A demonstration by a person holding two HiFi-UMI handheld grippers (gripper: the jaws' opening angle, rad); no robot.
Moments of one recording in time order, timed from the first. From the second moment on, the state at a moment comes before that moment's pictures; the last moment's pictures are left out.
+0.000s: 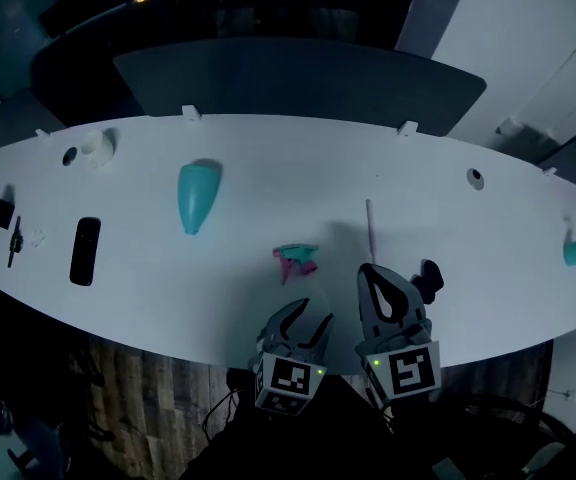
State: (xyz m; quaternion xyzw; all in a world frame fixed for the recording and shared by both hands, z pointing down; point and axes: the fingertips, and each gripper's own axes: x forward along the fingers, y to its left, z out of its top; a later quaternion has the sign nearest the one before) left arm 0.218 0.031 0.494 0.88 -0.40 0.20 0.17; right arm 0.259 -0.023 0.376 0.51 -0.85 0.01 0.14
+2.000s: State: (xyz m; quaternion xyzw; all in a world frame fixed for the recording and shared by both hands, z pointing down) left arm 0.014 -0.006 0.494 0.90 -0.14 0.41 -0.04; right arm 0.099 -0.050 0.397 0.56 -0.81 0.04 0.14
